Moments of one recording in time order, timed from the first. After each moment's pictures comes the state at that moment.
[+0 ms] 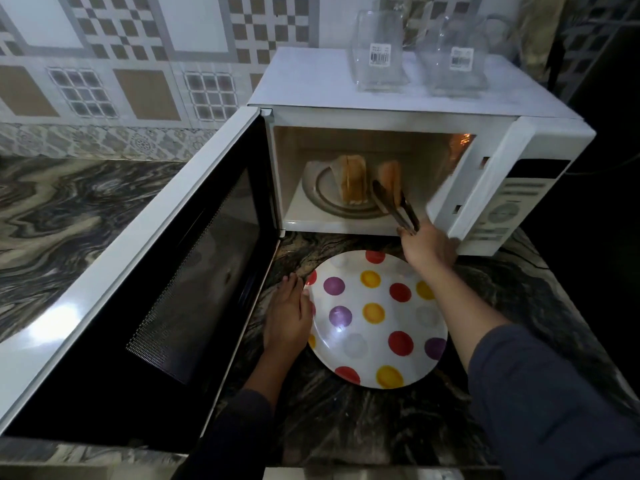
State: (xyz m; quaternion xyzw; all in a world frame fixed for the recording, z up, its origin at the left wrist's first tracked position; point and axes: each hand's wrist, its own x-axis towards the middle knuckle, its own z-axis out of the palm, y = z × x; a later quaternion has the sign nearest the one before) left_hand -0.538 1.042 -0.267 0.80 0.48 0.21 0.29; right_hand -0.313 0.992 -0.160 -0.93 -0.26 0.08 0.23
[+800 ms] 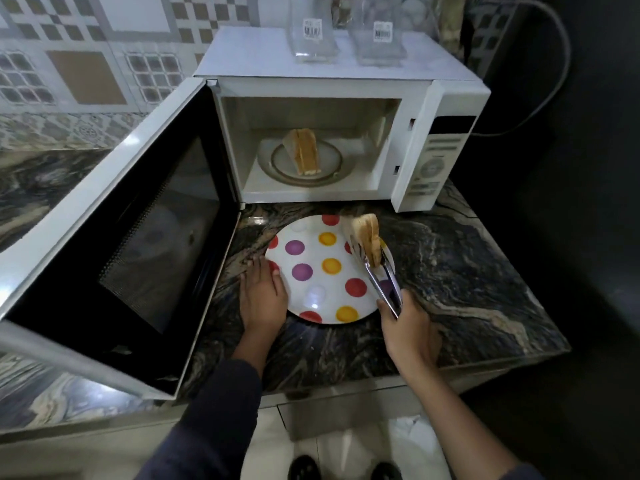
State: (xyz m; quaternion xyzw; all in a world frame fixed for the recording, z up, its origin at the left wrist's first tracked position) left_hand -0.542 0.993 -0.261 0.81 0.50 0.21 0.22; right_hand -0.422 0.807 -0.219 -0.95 -0.21 0.08 0.23
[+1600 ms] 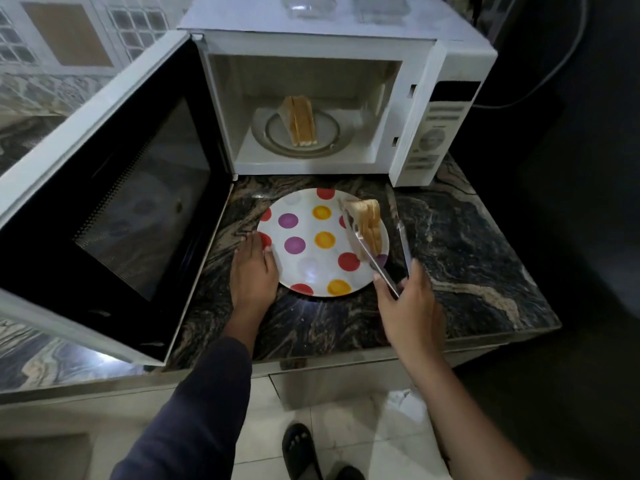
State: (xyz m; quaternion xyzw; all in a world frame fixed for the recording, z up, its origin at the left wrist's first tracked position) left_hand -0.548 0.982 -0.269 0.82 0.49 0.22 0.21; right_hand -0.434 0.780 -0.204 -0.94 -0.24 0.02 0.25
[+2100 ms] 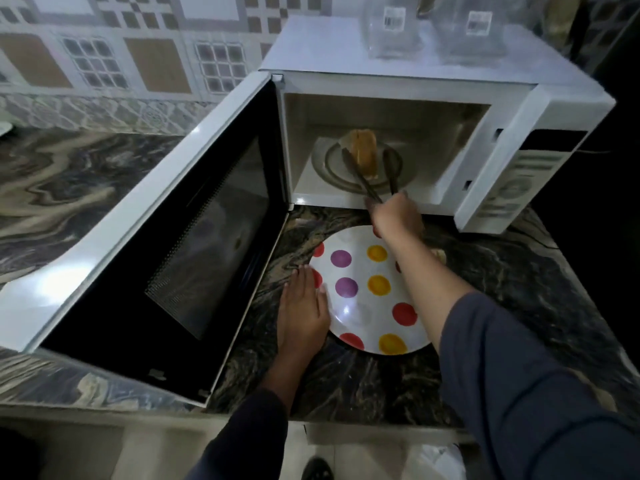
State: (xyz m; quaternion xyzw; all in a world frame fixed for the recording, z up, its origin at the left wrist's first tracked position) left_hand -0.544 0.982 -0.271 0.82 0.48 0.22 0.22; right_hand -0.368 1.008 -0.142 -0.91 -0.23 0.15 0.32
